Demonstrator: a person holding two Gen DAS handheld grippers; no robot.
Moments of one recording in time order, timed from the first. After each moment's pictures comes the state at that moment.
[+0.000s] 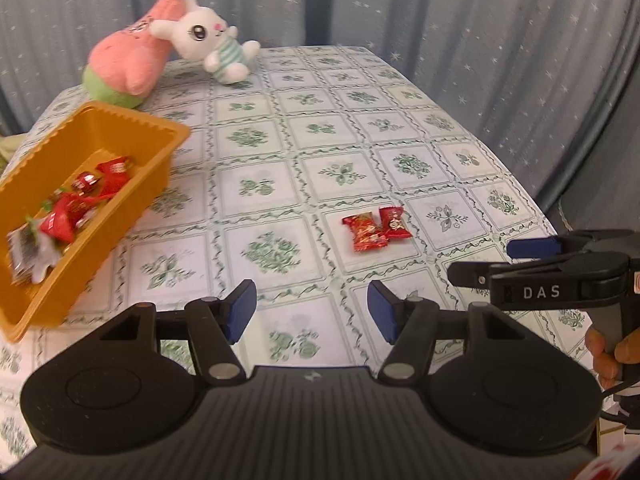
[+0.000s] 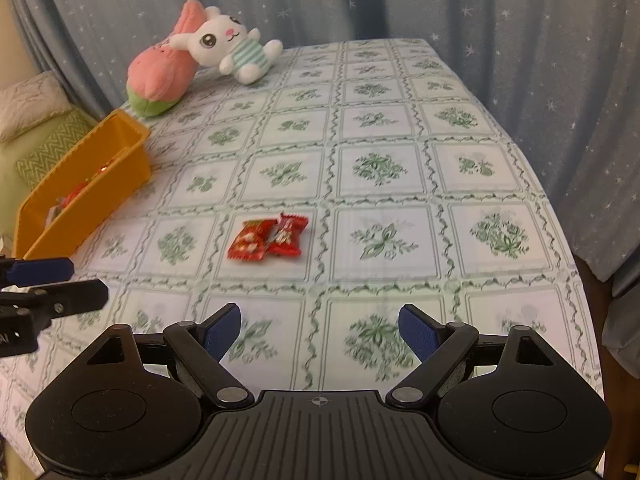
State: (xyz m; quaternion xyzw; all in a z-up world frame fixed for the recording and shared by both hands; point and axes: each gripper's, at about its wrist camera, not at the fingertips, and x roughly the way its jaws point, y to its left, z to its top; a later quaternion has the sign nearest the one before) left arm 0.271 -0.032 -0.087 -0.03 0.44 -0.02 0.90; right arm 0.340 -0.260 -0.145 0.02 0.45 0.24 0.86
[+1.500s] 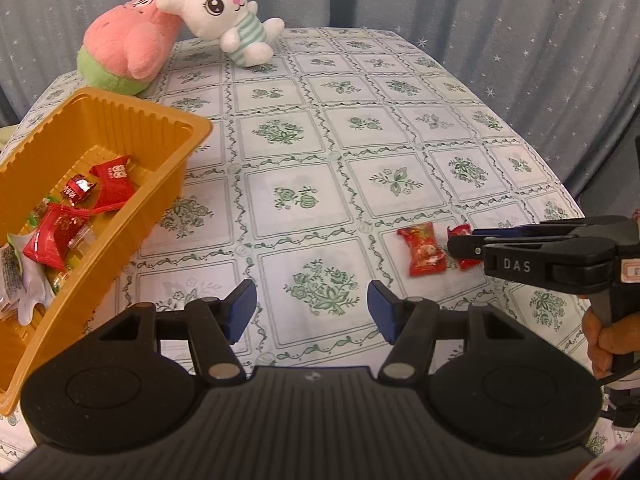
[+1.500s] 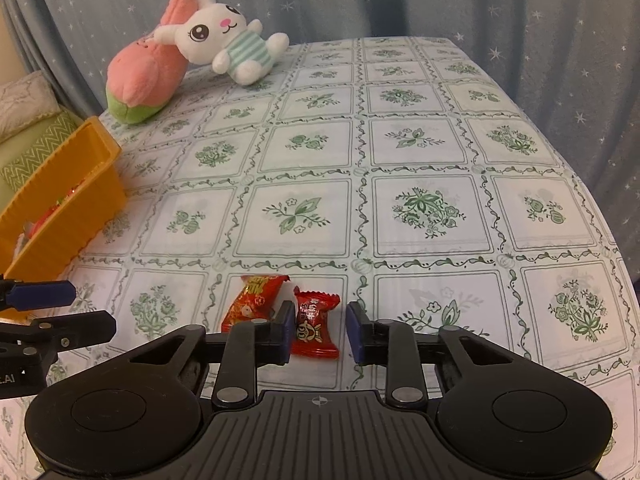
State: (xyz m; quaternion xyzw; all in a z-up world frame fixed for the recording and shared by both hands) left arm 0.328 0.008 -0.119 -0.03 0.46 -0.01 0.89; right arm 0.406 -0.202 -0.179 0.00 0.45 0.25 0.86
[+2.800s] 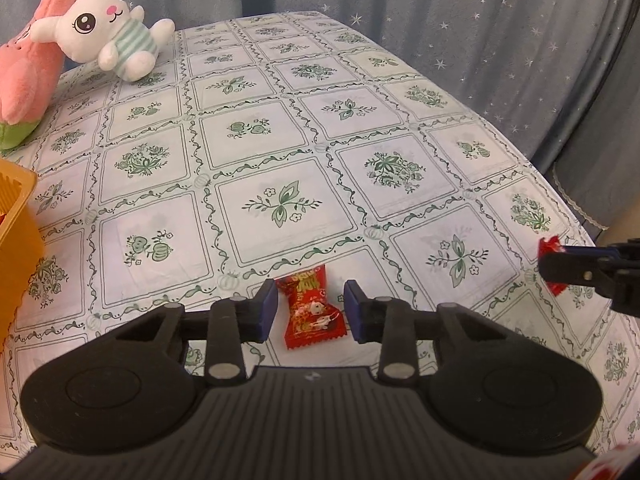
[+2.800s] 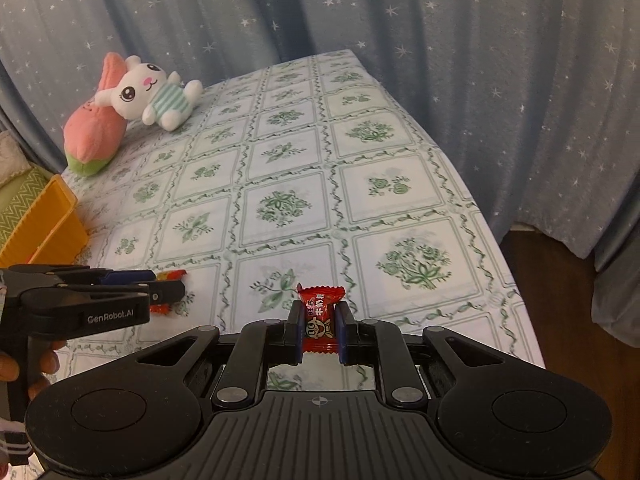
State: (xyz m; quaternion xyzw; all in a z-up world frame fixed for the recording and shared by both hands) left arm 0.393 -0.079 -0.156 0.01 0.47 -0.07 0.88; right arm 0.383 -0.324 -0.152 0.07 0.44 0.18 0.88
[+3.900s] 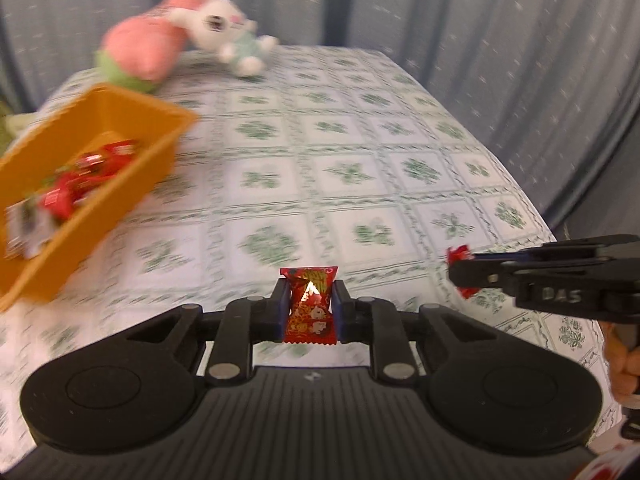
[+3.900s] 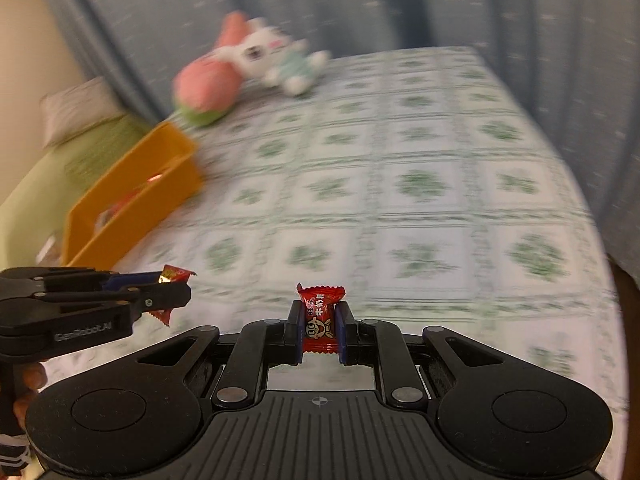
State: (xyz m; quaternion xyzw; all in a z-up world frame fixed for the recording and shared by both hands) left arm 0.254 -0.023 -0.089 -0.07 0.43 0.02 0.90; right arm 0.338 -0.250 -0.132 0.03 0.44 0.36 0.83
